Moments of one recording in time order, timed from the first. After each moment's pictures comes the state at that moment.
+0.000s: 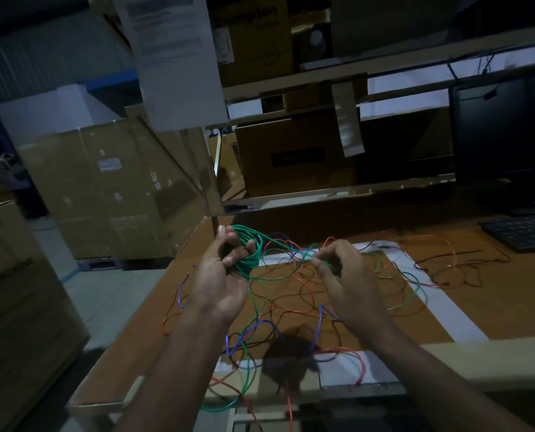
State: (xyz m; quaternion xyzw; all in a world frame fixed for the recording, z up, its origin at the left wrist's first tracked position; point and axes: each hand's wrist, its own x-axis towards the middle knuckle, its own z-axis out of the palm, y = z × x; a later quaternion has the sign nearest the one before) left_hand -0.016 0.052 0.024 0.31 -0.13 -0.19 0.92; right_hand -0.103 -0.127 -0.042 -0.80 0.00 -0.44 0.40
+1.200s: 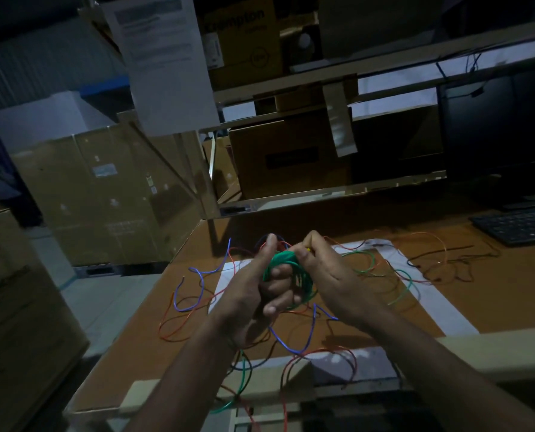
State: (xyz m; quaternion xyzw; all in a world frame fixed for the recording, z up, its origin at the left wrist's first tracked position) left_hand -0.063 0.036 0.017 0.51 -0.27 -0.35 0.74; right_hand -0.117 -0.119 -0.009 -0.81 -0.11 -0.29 0.49
